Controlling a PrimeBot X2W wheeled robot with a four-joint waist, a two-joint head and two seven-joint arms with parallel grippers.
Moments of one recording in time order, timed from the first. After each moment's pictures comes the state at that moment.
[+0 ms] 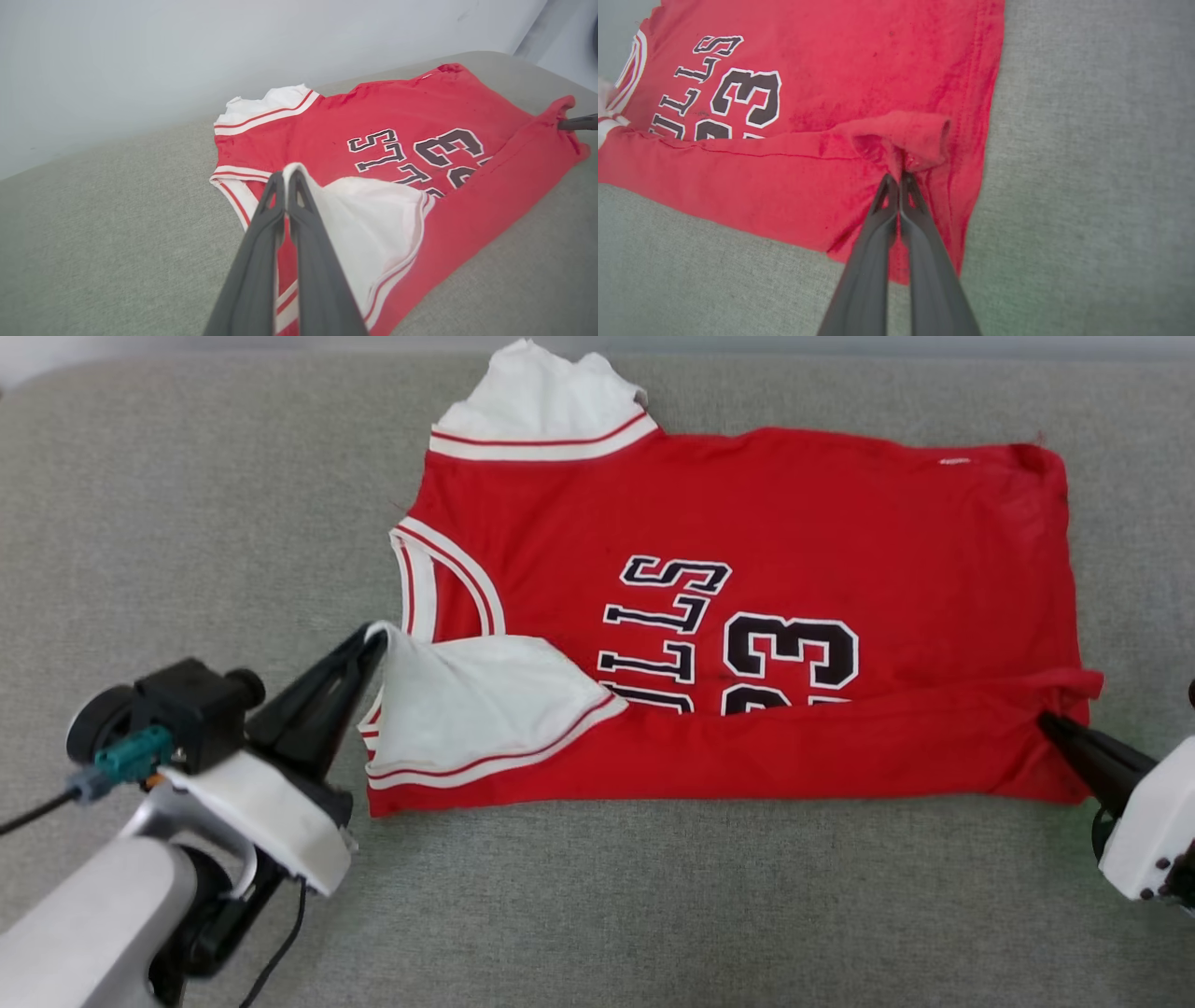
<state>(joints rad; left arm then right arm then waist) -0.40 0.81 -0.62 -0.16 -0.77 0.09 -0.06 -0.17 -0.50 0.04 -0.04 0.71 0.13 0.55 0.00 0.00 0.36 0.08</state>
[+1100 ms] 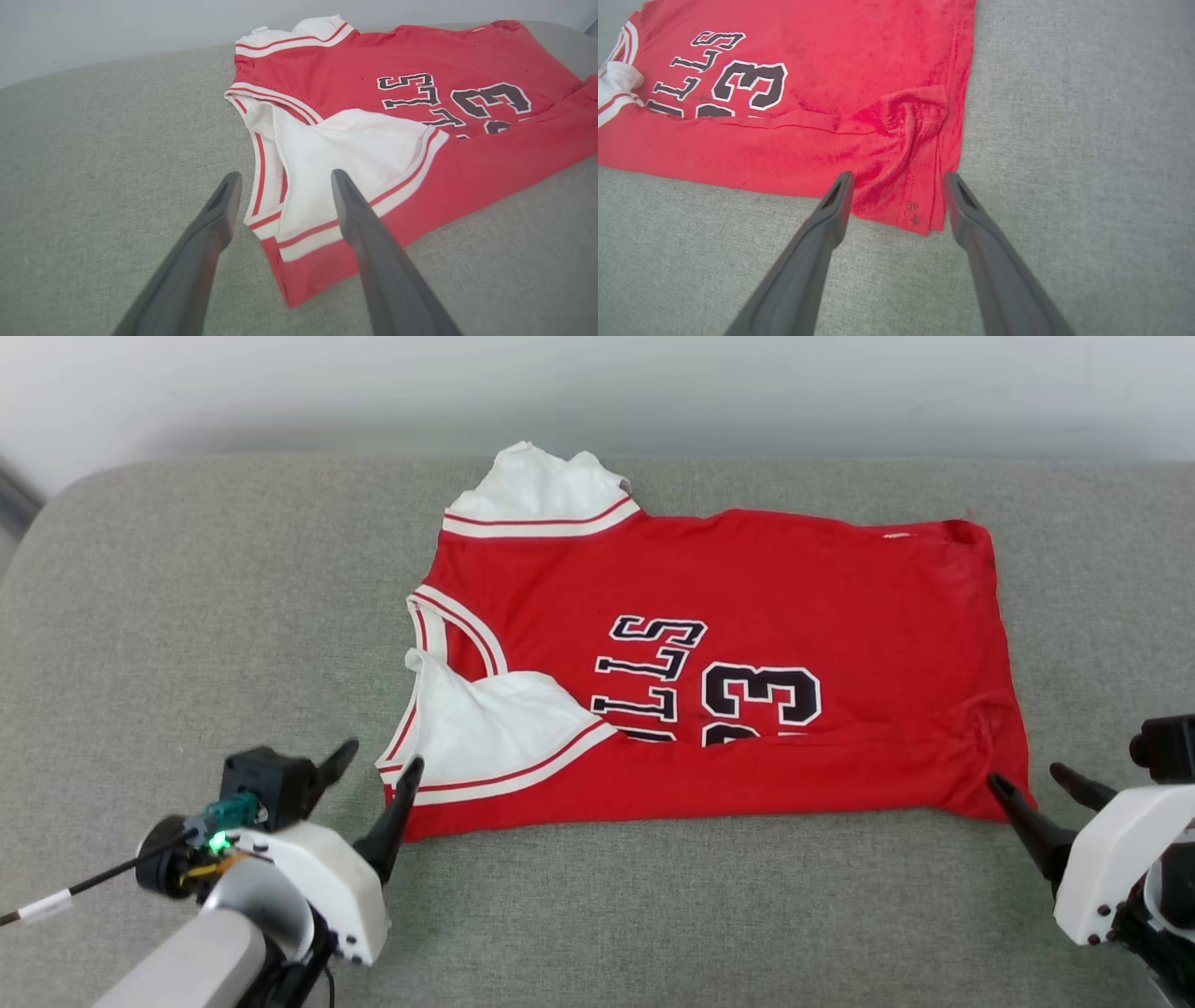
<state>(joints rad) -0.37 0.65 -0.70 0.16 -0.79 0.12 -0.08 -0.16 -0.43 0.07 0.08 0.55 0.13 0.49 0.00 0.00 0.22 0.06</state>
